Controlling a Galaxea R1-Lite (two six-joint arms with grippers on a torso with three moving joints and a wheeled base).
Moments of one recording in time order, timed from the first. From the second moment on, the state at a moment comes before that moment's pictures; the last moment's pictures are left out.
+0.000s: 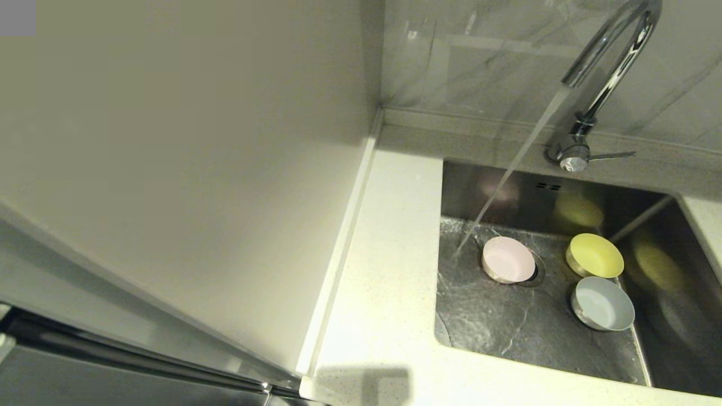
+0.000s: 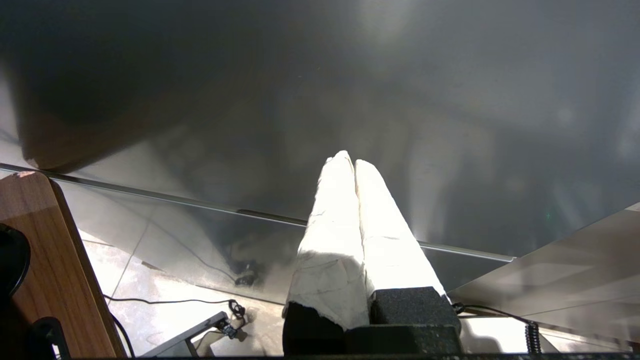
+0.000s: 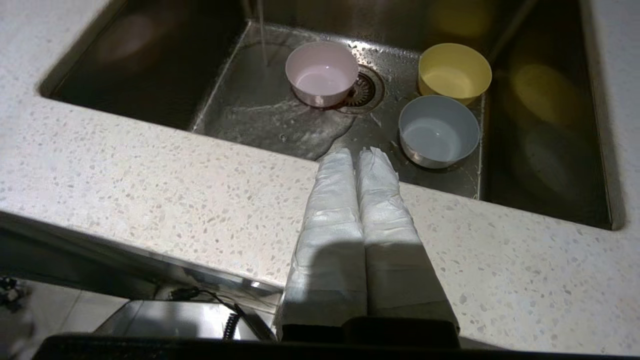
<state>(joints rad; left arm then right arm) 0.00 0.00 0.00 -0.01 0.00 -0.01 0.00 0.00 0.00 0.00 -0.02 0.02</state>
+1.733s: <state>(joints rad) 0.00 0.00 0.00 -0.01 0.00 -0.01 0.00 0.00 0.00 0.00 -0.02 0.02</state>
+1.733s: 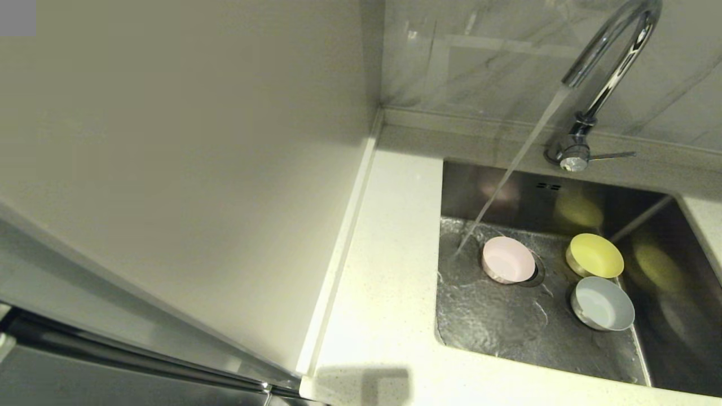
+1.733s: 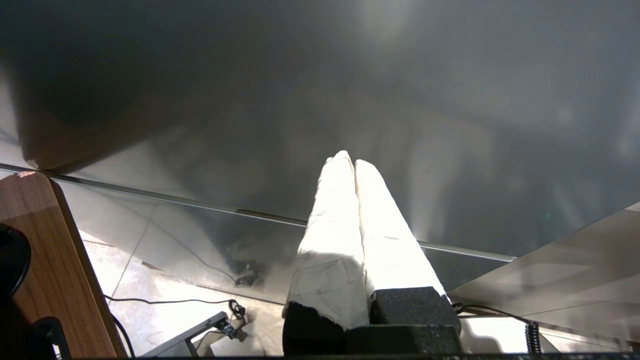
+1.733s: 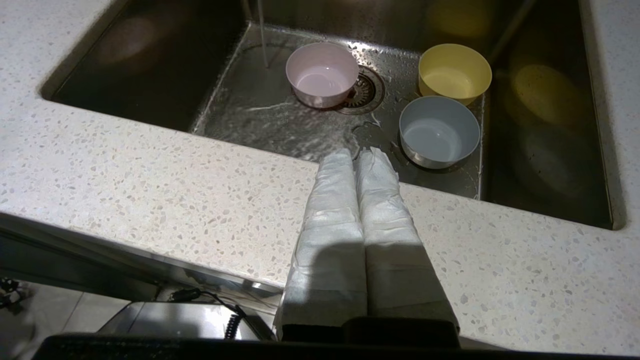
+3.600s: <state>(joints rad) 0.00 0.00 0.00 -0.01 0.00 -0.01 0.00 0.00 0.00 0.00 -0.02 0.02</state>
